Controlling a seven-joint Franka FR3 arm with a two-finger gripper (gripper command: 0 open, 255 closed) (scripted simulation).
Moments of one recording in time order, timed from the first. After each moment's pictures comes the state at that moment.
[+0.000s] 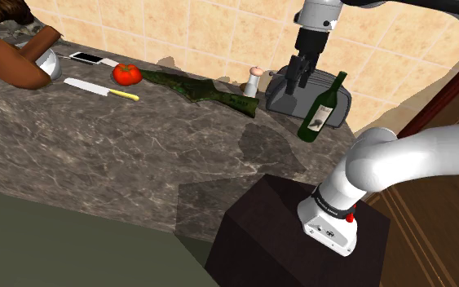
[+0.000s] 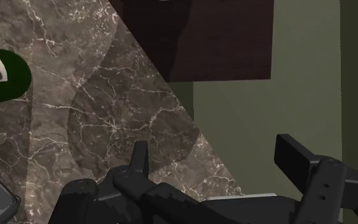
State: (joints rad) arm 0.02 -0.79 0.02 -2.41 0.03 1.49 0.03
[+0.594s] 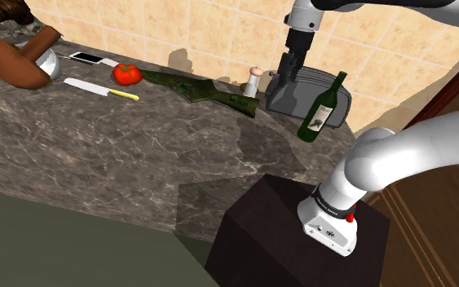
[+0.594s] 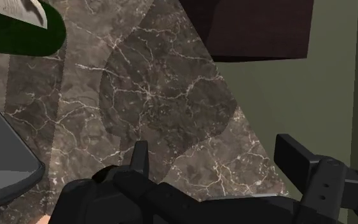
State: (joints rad) arm -0.01 -0.60 -0.10 -2.34 -0.06 1.61 -0.14
